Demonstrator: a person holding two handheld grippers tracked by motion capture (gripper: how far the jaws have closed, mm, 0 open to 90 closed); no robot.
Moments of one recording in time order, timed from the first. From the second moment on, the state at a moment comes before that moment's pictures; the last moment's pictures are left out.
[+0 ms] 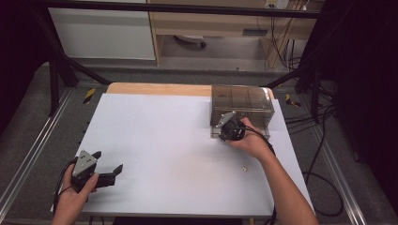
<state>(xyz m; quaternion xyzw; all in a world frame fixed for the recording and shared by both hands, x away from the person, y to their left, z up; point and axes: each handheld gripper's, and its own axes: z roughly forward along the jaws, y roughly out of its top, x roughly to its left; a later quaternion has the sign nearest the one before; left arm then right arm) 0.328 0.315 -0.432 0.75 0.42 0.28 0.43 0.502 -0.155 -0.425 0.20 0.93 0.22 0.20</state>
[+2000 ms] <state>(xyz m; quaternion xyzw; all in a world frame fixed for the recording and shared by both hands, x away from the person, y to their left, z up) 0.329 0.313 -0.432 0.75 0.42 0.28 0.43 0.505 -0.156 -0.426 0.21 0.94 0.22 0.17</state>
